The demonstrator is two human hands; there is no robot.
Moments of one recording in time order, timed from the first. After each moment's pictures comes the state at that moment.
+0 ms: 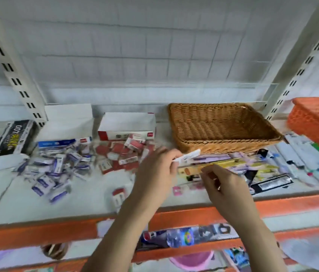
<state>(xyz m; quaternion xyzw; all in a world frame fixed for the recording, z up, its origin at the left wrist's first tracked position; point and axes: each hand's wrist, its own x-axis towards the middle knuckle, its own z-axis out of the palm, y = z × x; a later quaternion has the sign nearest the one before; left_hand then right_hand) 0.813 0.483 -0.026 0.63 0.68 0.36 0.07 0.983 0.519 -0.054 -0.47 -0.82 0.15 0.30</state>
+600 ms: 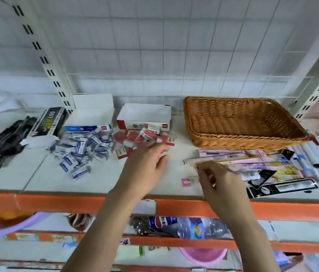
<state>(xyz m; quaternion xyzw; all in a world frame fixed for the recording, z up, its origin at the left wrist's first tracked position) 0.782 0.456 -0.030 0.63 0.72 0.28 0.03 0.964 0.510 -0.059 -0.43 -0.83 0.17 0.31</state>
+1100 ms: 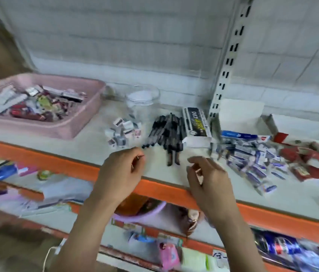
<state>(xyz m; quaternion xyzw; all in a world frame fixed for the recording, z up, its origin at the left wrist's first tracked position) 0.413 0.200 -0.044 0.48 0.82 0.32 -0.03 0.576 0.319 -0.069 -0.31 -0.87 0.20 0.32</state>
